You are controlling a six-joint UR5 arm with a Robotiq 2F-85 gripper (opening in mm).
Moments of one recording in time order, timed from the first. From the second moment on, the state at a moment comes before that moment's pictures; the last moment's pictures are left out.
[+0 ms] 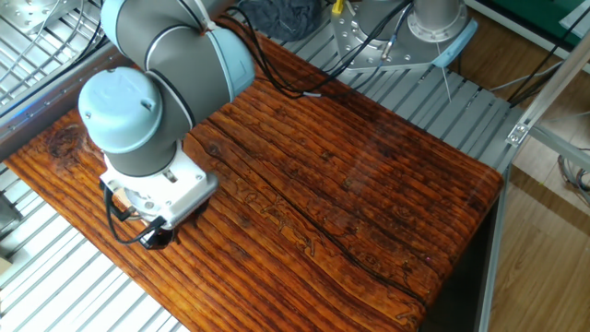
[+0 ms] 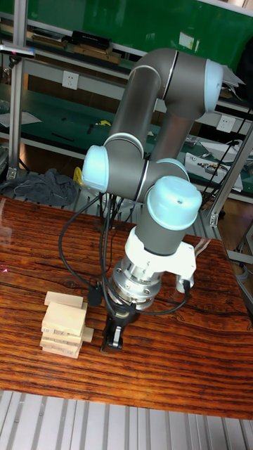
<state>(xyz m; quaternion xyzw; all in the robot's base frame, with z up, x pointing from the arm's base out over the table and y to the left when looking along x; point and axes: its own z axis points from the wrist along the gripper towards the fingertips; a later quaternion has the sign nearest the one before) 0.668 0.008 0.018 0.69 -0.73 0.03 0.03</state>
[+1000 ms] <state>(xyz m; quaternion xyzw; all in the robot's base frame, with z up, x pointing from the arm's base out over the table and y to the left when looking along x) 0.647 -0.004 0.017 0.71 -0.71 0.01 0.03</state>
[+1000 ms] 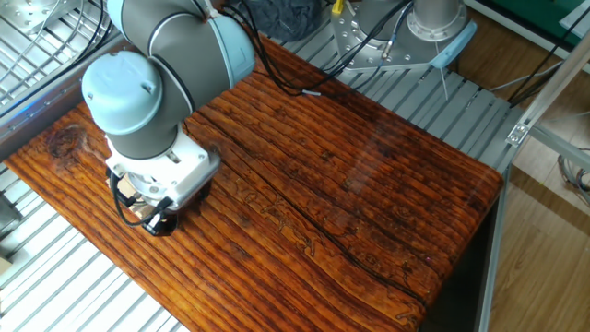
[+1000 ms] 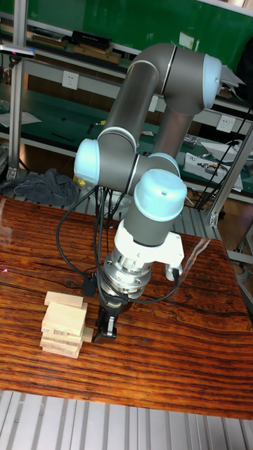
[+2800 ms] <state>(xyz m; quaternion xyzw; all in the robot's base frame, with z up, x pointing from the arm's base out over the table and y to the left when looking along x) 0.656 -0.014 0.021 0.72 -0.69 0.03 0.02</state>
